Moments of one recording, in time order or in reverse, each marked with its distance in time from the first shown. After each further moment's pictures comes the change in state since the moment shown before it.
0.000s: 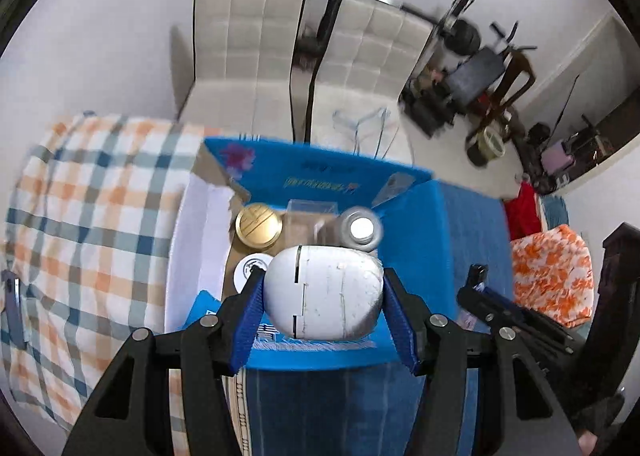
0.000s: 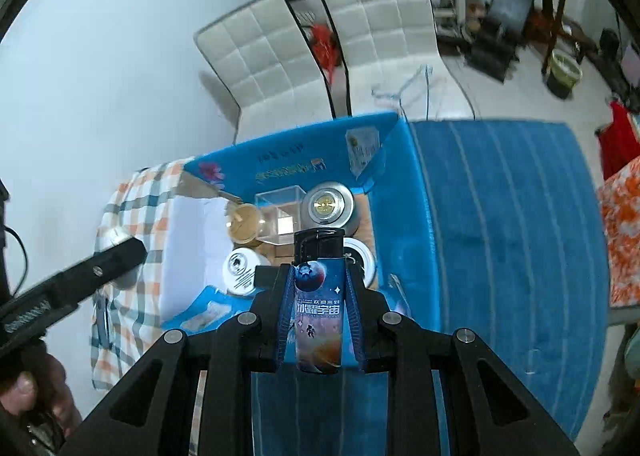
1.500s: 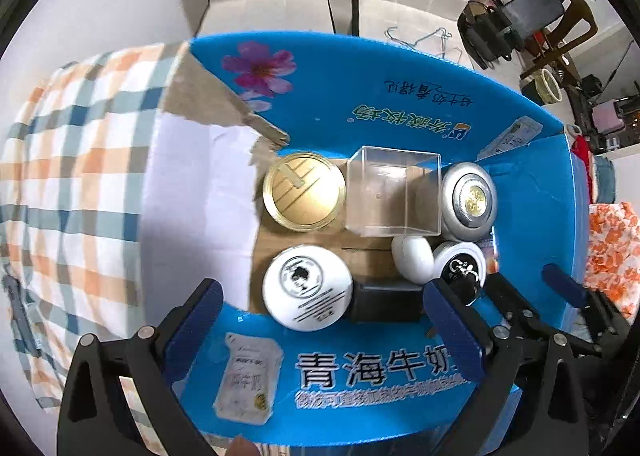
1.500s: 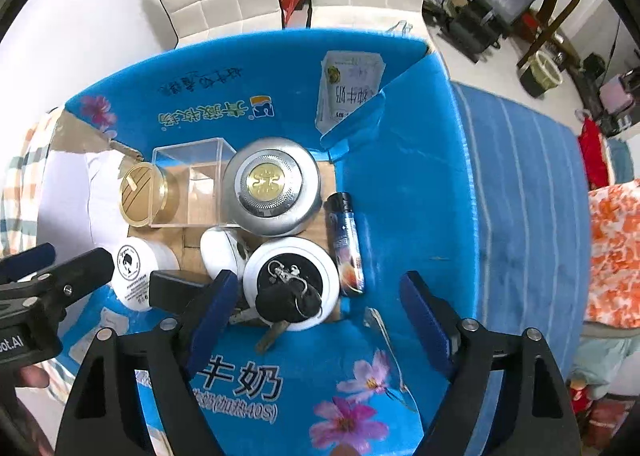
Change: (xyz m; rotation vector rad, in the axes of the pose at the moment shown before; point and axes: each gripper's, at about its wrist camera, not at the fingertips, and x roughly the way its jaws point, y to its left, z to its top) left arm 0.119 0.032 0.006 0.006 0.264 0.170; right arm 0.099 0.008 0.009 -0.110 0.138 -0.316
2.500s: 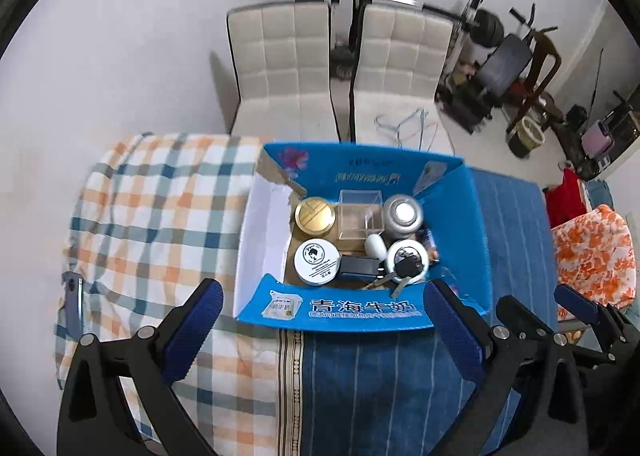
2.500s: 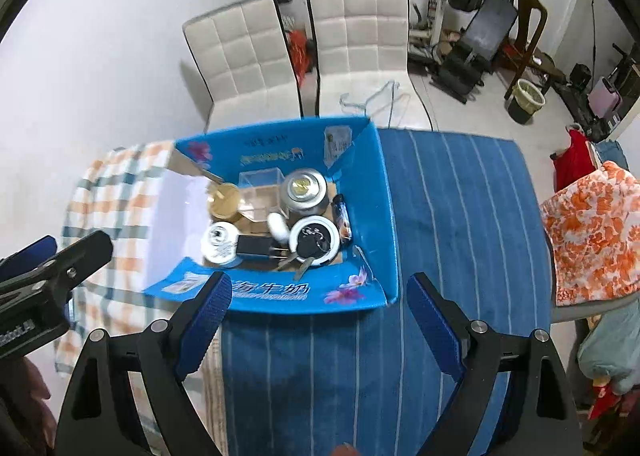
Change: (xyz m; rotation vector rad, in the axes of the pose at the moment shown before) left arm -0.186 -0.027 -0.109 0.030 -0.357 0.067; right arm -0.202 -0.020 -0.099 0.061 -0.249 0.104
